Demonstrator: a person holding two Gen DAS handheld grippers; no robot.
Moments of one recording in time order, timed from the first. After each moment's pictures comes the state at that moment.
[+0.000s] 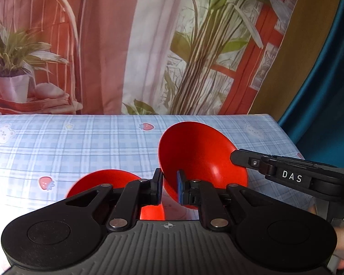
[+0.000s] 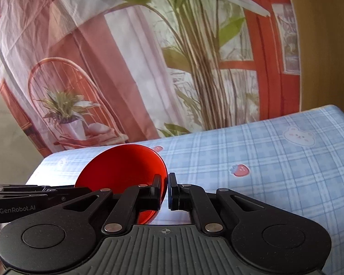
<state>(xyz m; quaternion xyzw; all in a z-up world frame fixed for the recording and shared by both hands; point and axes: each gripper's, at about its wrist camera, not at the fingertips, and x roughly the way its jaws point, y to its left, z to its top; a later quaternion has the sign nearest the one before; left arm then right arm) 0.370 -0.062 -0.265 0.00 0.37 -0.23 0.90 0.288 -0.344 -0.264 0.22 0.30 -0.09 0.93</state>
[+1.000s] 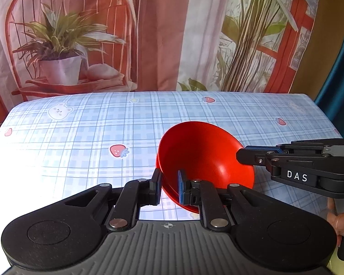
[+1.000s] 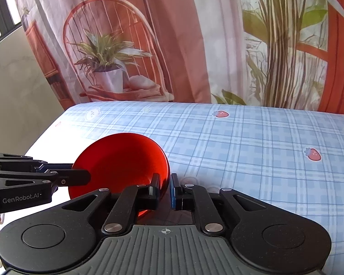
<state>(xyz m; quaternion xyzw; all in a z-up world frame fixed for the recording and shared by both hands) 0.357 0.015 -0.286 0.05 0.39 -0.16 0.91 0.338 -0.251 -0.287 0.15 0.37 -0.02 0.92</state>
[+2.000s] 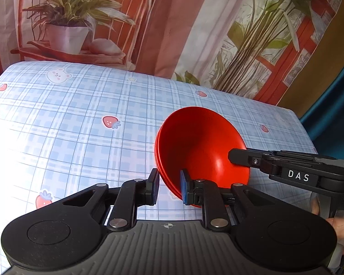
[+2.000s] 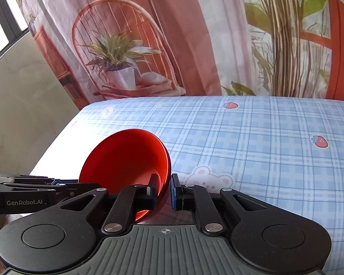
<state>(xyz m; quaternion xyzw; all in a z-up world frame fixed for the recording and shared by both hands) 0.340 0.043 -0.284 -0.05 0.42 -0.18 0.89 0.322 -0.254 -0.273 0.19 0.37 0.02 0.91</state>
